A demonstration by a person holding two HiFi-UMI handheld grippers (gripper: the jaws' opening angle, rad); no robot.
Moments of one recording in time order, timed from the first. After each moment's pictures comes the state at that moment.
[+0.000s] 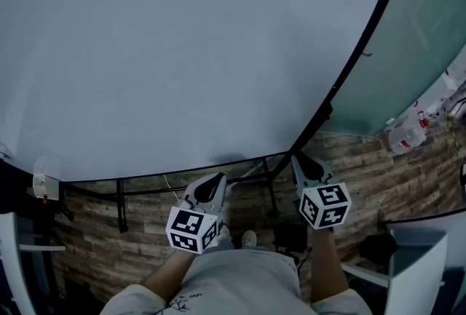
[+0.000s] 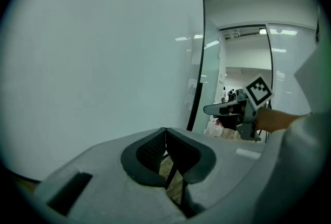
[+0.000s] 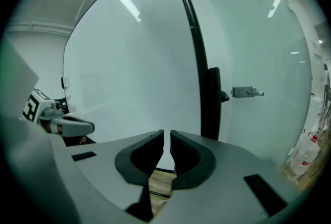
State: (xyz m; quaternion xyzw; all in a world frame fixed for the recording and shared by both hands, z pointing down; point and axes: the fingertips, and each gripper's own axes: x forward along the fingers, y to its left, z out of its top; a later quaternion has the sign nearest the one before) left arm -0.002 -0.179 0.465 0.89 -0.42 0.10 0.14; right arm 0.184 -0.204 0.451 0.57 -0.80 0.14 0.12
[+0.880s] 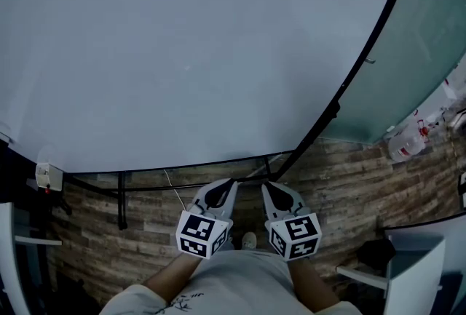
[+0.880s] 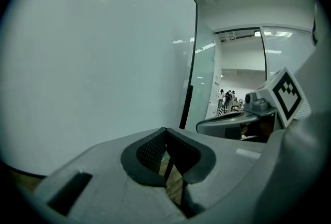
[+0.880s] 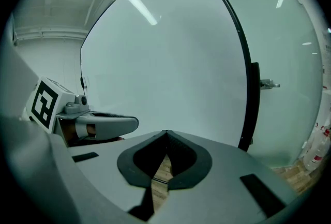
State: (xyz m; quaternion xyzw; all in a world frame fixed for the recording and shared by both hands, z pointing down) left arm -0.010 -0.137 0.453 0.90 -0.41 0.09 0.13; right arm 0.063 -0.123 0.454 0.52 -0.83 0.16 0.13
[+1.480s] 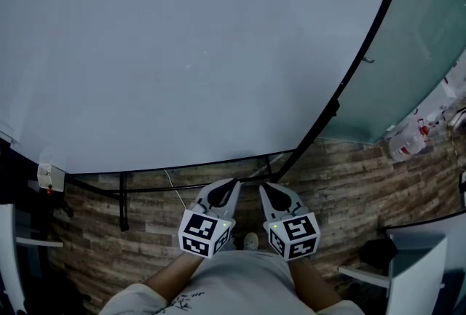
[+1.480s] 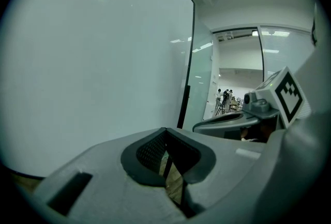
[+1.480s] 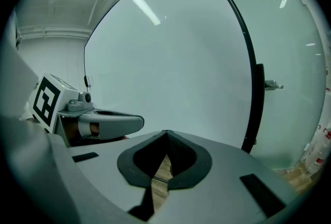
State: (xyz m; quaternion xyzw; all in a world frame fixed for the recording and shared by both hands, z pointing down) left arm -0.008 -0.130 0.449 0.90 -0.40 0.10 0.13; right arm 0.051 -0.115 0.453 0.51 -0.84 0.15 0.13
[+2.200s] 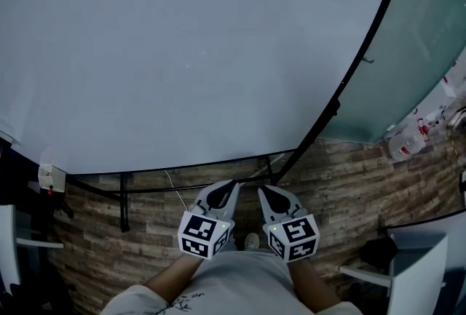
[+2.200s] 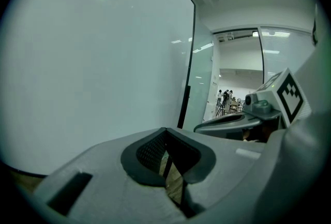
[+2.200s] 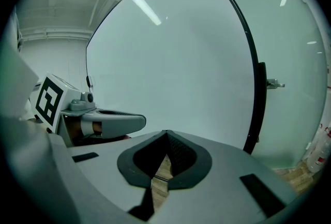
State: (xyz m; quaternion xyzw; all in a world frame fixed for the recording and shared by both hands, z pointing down) left arm -0.017 -0.125 0.451 0.90 -0.40 0.10 0.13; right arm 0.041 -0.107 0.455 0.50 -0.84 0.16 0.13
